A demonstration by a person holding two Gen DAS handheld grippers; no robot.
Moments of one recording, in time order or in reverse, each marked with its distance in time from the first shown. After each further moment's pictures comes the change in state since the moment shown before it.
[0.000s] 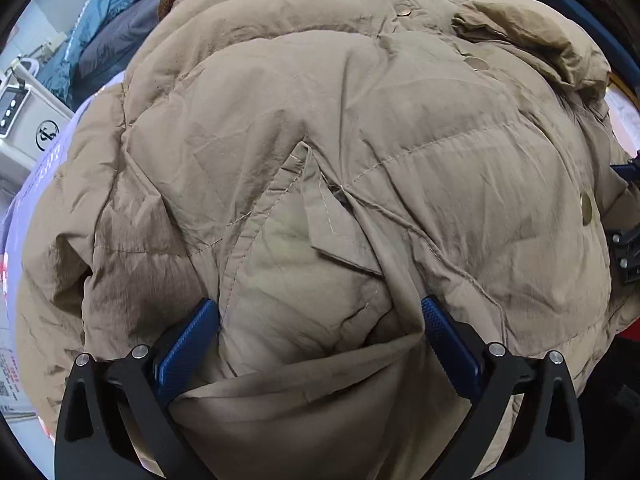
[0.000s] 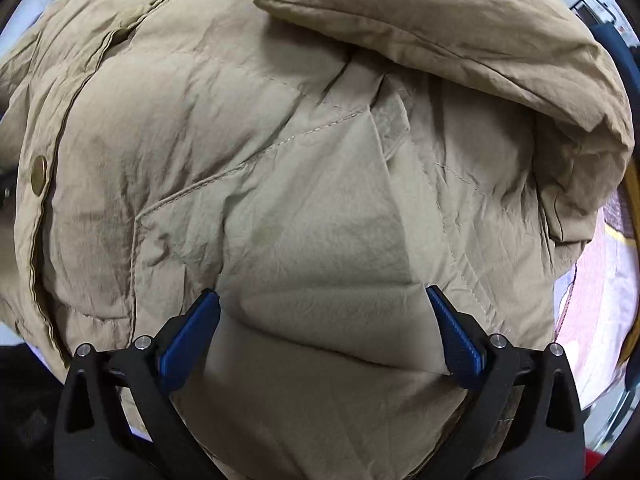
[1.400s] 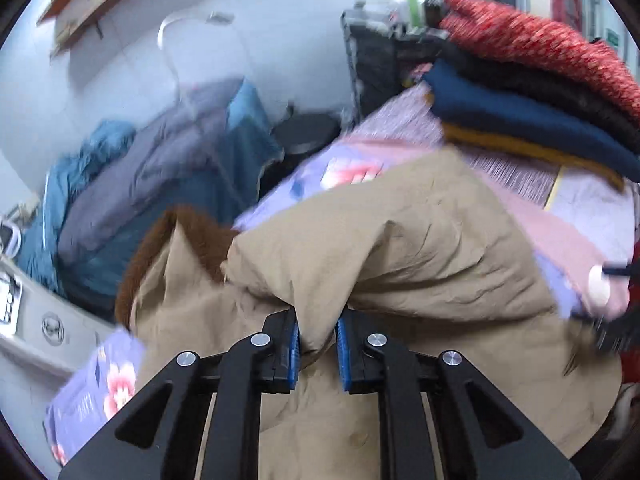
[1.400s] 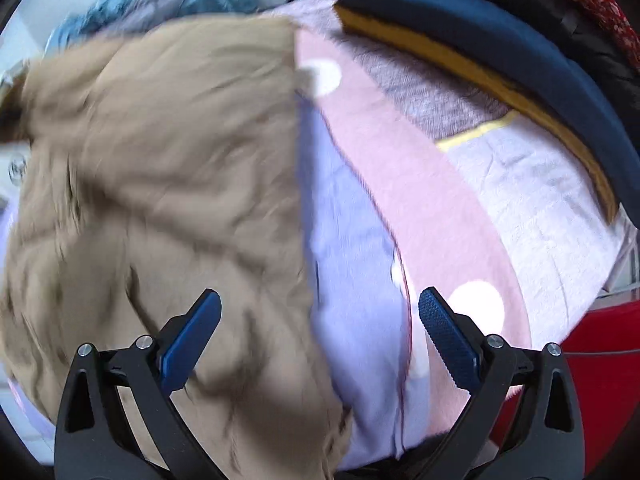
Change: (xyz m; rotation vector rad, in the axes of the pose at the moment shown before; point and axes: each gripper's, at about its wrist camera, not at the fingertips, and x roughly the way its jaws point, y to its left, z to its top) left arm -0.096 -0.104 0.238 0.274 -0.333 -0.020; right arm -0.092 -0.172 -0.032 0.635 -0.233 0.022
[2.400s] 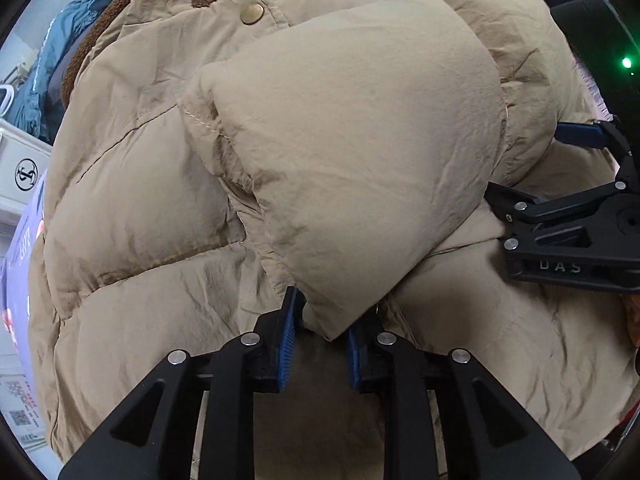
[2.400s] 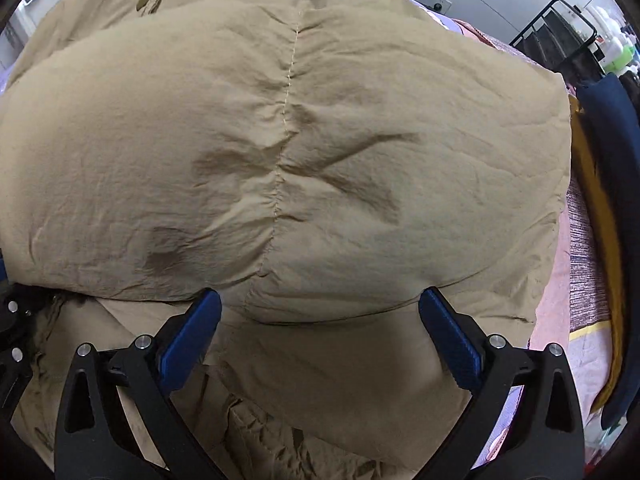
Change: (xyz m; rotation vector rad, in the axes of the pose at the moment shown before) left arm 0.120 0.012 -0.113 -0.242 0.441 -0.003; right arm 0.135 0.191 0.039 -0.560 0.084 -0.107
